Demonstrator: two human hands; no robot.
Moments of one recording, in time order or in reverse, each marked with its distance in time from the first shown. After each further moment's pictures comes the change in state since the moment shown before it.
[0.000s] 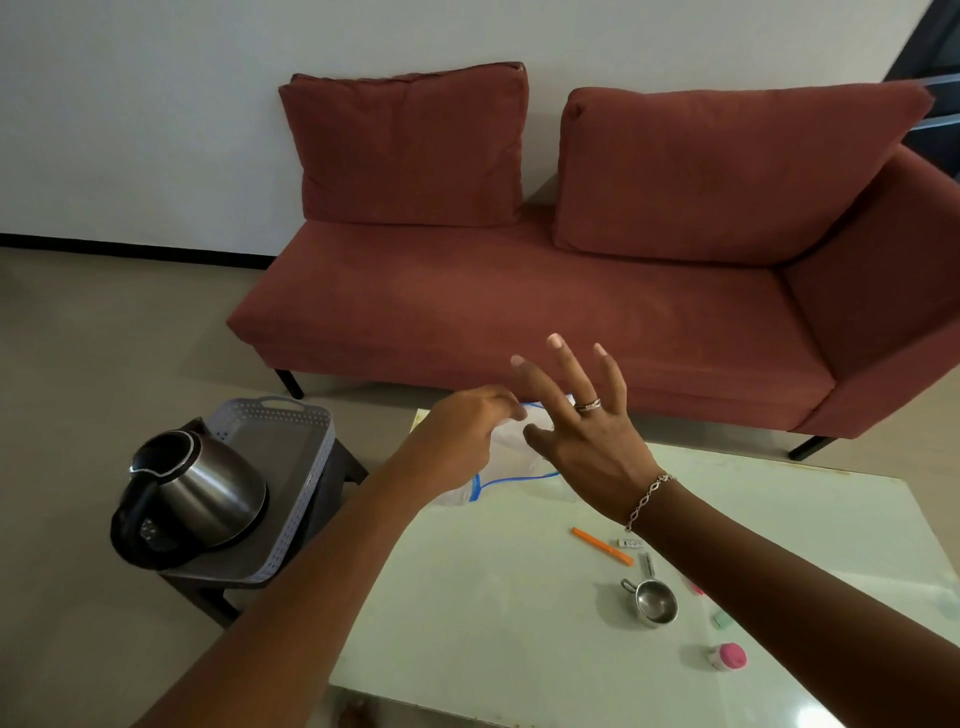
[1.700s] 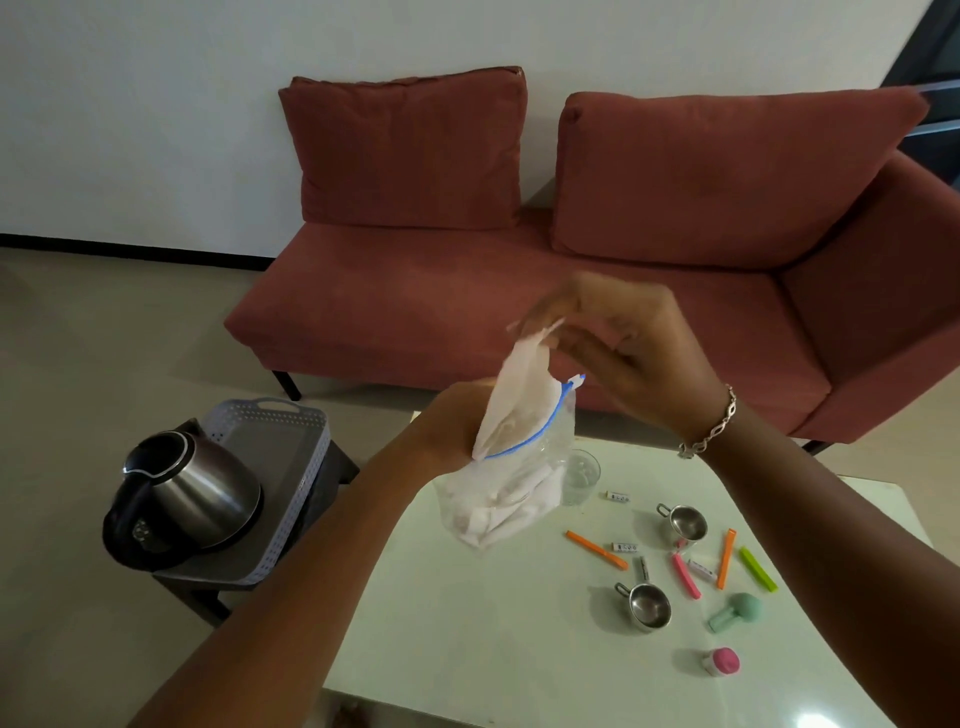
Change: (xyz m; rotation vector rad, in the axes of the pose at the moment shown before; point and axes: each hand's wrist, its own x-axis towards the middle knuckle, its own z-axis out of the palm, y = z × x) left_hand 0.009 0.021 -0.014 -0.074 -0.114 -0.157; right_hand 0.049 0.056 -0.085 1.067 0.242 0.085
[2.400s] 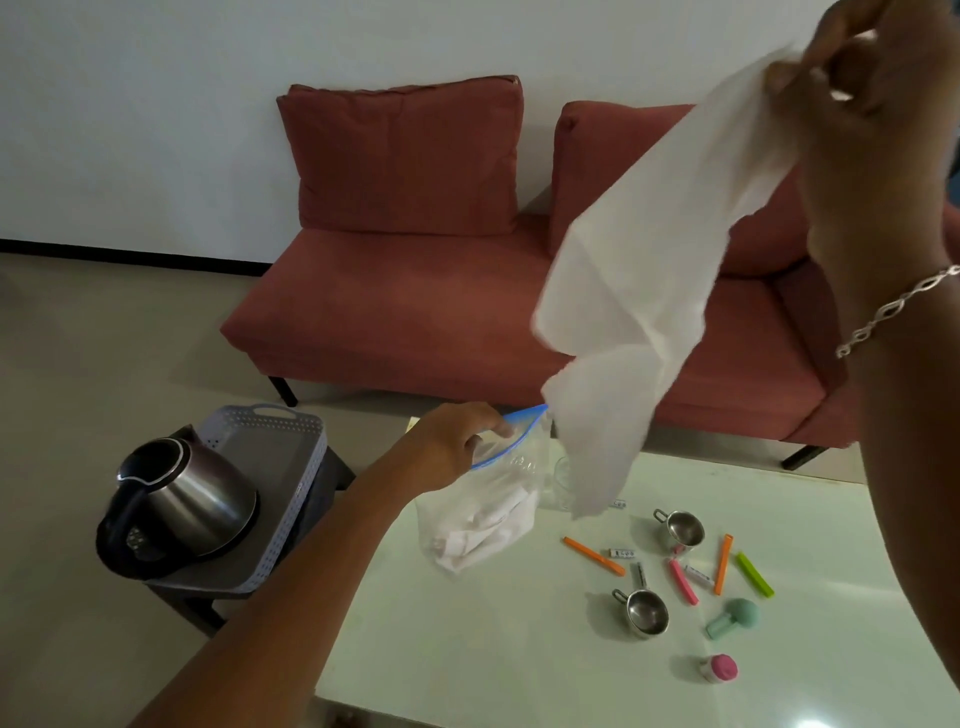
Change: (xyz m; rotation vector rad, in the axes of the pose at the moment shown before) left_hand 0.003 -0.037 0.019 -0.054 -0.024 0.016; right_hand 0.048 0.012 -0.103 -0.227 0.682 0.290
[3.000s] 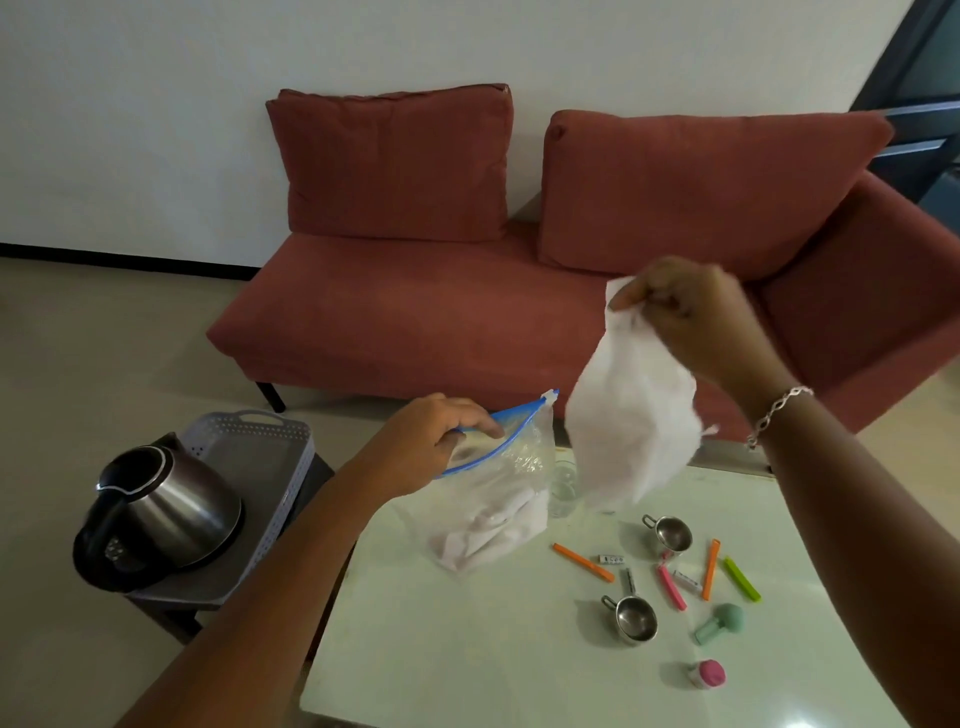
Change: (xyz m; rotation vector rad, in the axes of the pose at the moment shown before) left_hand -0.009 0.010 -0.019 -0.080 0.089 0.143; right_hand -0.067 0.053 0.020 -0.277 -0.564 0.065
